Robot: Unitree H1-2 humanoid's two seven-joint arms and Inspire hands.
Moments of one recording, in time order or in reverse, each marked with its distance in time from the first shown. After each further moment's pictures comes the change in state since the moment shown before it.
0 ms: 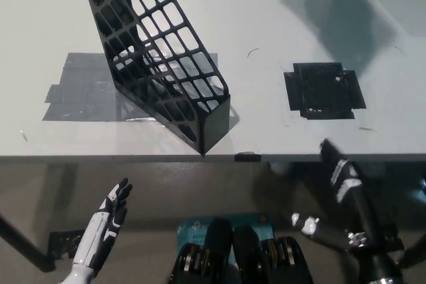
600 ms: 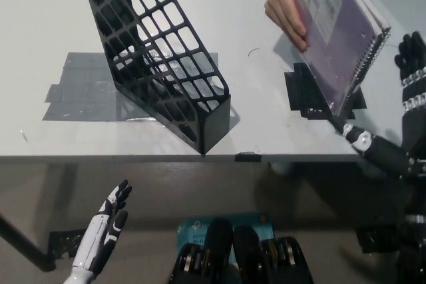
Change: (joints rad) left_arm 0.005 0.013 -0.025 0.001 0.014 -0.017 0.033; right_arm -0.239 0.003 -0.157 -0.137 0.004 0.041 -0.053
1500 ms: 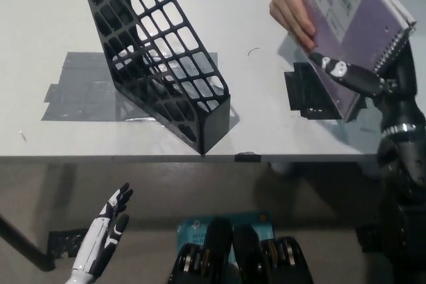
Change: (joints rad) left_arm 0.006 0.012 -0.015 0.000 0.001 -0.001 0.002; right_arm -0.353 -0.055 -0.025 0.433 0.050 0.168 -0.002
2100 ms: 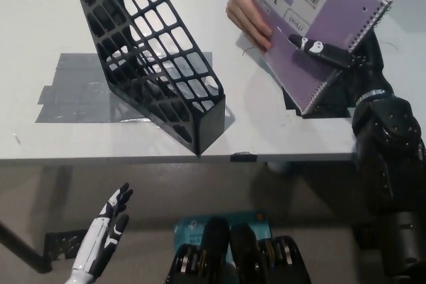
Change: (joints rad) left_arm -0.002 0.001 0.000 0.000 -0.001 0.000 0.000; right_arm -0.170 0.011 -0.052 0.373 0.090 0.014 -0.022
